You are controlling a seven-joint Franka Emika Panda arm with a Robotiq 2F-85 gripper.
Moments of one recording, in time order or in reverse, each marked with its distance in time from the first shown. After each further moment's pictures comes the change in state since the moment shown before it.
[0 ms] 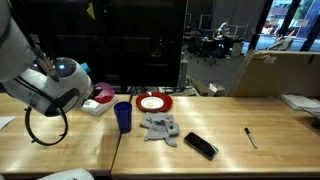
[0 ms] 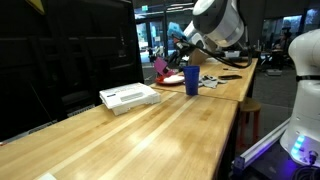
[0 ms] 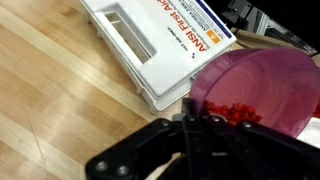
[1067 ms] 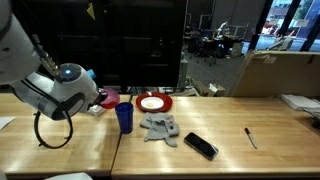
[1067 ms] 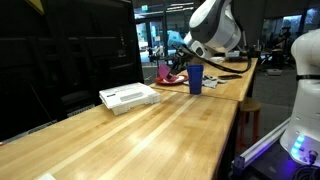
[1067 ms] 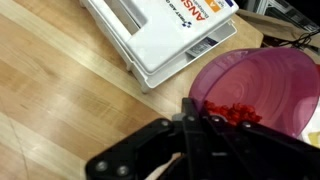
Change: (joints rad) arm -0.094 0.075 0.055 0.002 -0.001 0.000 0.000
